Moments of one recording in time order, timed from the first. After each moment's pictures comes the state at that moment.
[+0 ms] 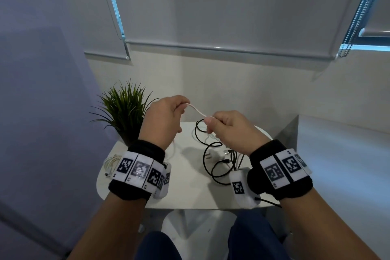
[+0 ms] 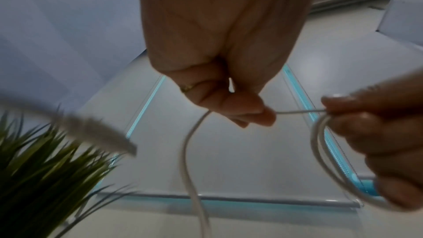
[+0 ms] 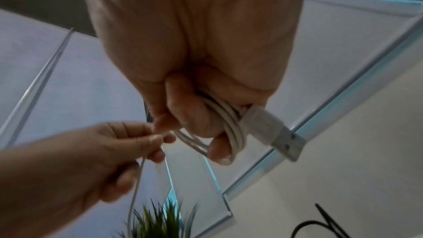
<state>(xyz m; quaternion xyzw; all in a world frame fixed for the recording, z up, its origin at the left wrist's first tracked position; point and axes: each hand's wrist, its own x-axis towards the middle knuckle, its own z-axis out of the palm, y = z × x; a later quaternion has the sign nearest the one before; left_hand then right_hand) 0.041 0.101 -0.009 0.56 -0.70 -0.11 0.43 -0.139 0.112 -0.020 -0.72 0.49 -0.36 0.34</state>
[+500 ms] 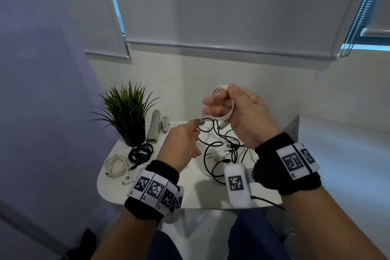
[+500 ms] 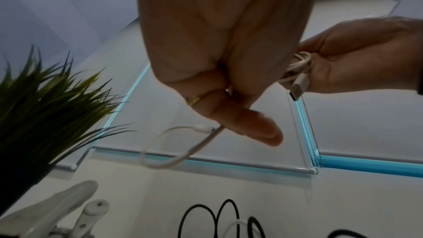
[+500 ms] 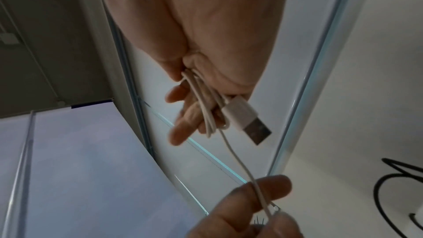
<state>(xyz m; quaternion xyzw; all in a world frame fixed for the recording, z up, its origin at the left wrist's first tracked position) 0.017 0.114 -0.054 0.56 -0.69 -0.26 0.37 -0.135 0.111 0.001 -0.53 0.29 -0.58 0.54</state>
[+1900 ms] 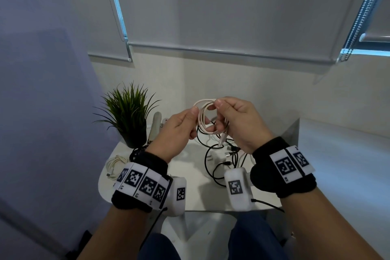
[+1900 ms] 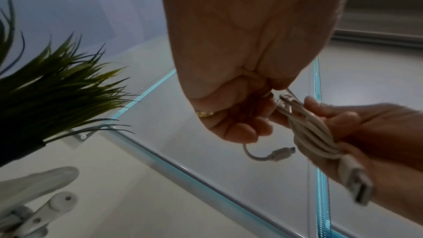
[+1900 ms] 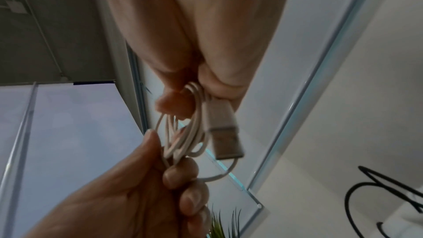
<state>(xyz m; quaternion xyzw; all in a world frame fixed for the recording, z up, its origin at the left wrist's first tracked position) 0.028 0.119 -0.022 0.45 -0.69 -0.32 0.47 -0.131 0.106 -0.012 -0.58 0.35 -0.54 0.49</state>
